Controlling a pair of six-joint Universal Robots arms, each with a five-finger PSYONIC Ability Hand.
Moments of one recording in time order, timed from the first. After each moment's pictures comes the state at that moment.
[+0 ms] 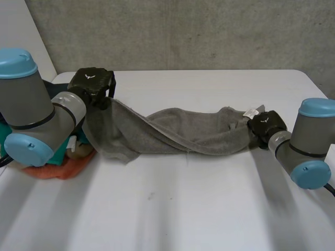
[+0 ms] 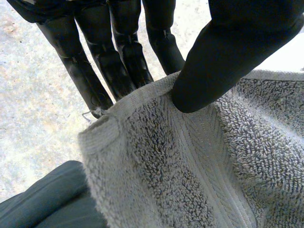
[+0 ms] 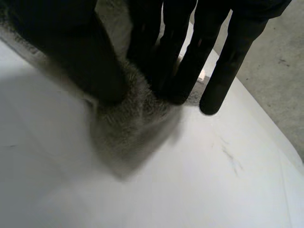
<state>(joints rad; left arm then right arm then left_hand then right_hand) 4.39 -2.09 -1.22 3.18 -1.42 3.37 1.78 -0.77 1.28 -0.15 1.46 2.51 1.15 1.20 1.19 1.20 1.00 1.09 1.15 1.13 1.13 0.95</state>
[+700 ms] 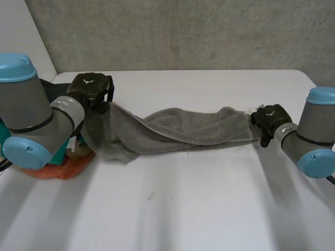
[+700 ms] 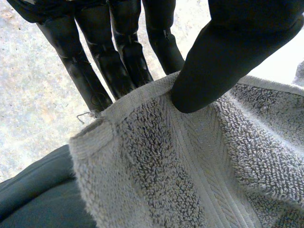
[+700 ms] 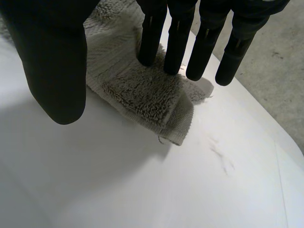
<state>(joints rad) 4.40 -2.09 -1.25 3.19 -1.42 3.35 1.75 -0.74 1.15 -0.04 1.43 2.56 1.15 1.20 1.19 1.20 1.00 0.54 0.53 0.53 0.53 0.34</state>
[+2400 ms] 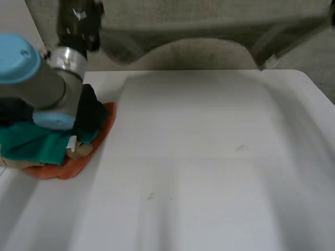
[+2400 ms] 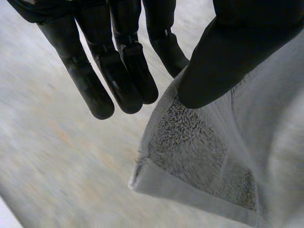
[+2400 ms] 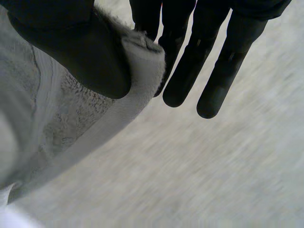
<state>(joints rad) 4.35 -2.16 -1.06 3.66 -1.51 3.61 1.61 -0.98 0.81 -0.17 1.47 2.78 1.15 1.20 1.20 1.20 1.01 1.12 1.18 1.19 1.20 1.01</state>
